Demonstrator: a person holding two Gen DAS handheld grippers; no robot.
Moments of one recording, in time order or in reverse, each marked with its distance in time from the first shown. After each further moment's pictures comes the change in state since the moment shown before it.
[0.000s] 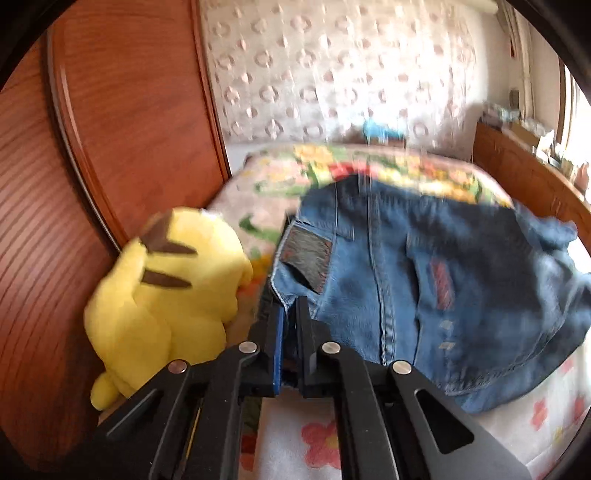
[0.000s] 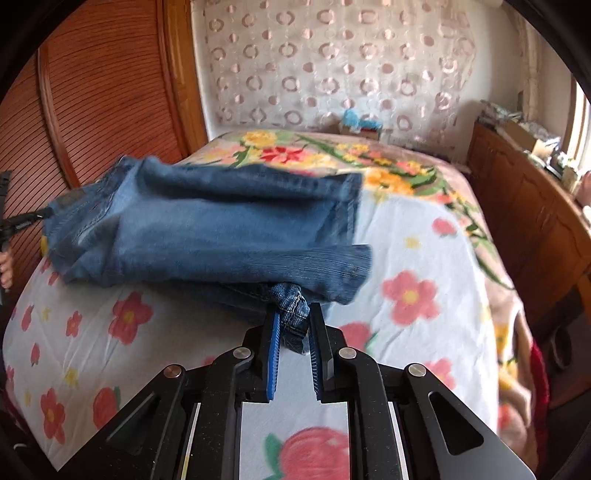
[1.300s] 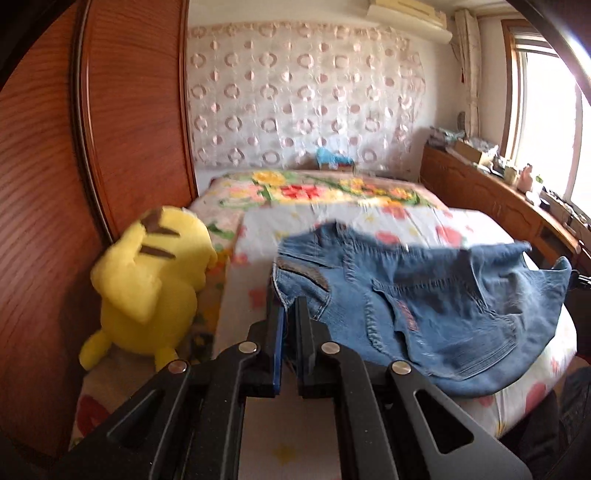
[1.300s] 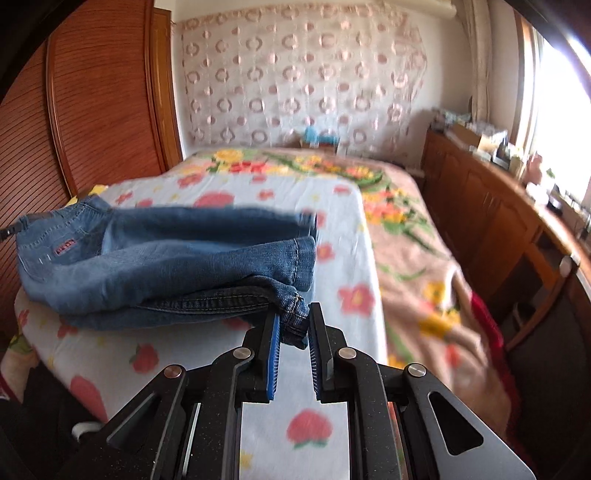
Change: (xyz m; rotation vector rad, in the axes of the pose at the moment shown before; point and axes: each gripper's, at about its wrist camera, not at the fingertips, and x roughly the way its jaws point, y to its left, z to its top) left arm -0.140 -0.013 -0.109 0.025 -0.079 -0.177; right arm -0.127 0.011 -0.121 0.059 -0.055 -0.098
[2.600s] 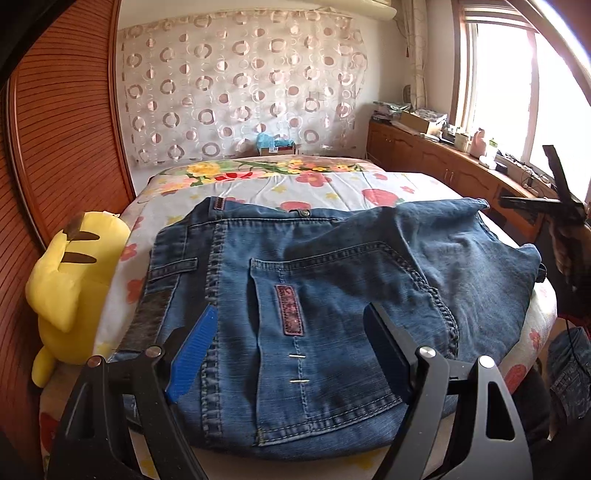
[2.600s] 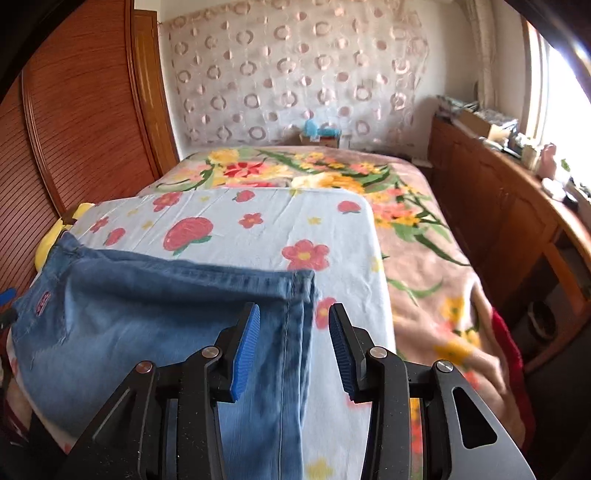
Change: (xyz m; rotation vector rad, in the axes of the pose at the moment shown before) left arm 0.030 -0.098 -0.014 0.124 0.030 -0.174; right arm 0.087 -0.023 0.067 0.028 0.022 0.022
